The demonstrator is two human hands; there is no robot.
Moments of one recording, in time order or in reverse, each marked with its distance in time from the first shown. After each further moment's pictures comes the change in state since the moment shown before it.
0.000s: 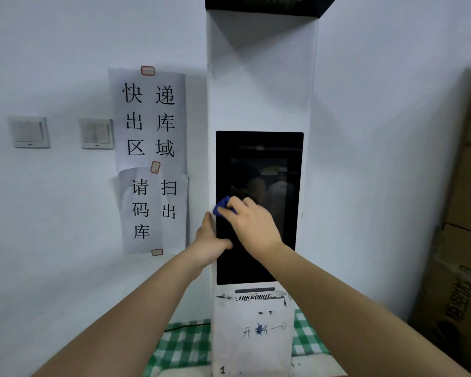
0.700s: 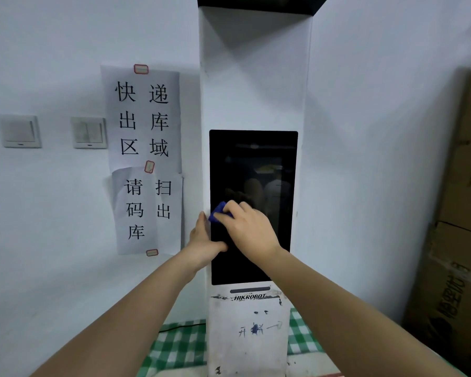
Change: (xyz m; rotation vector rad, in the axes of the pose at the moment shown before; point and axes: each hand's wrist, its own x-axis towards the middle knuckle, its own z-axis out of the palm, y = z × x) left_hand 0.002 -0.006 0.003 -0.007 0.006 -0.007; right_hand -0.012 0.000 0.000 -0.002 0.000 0.000
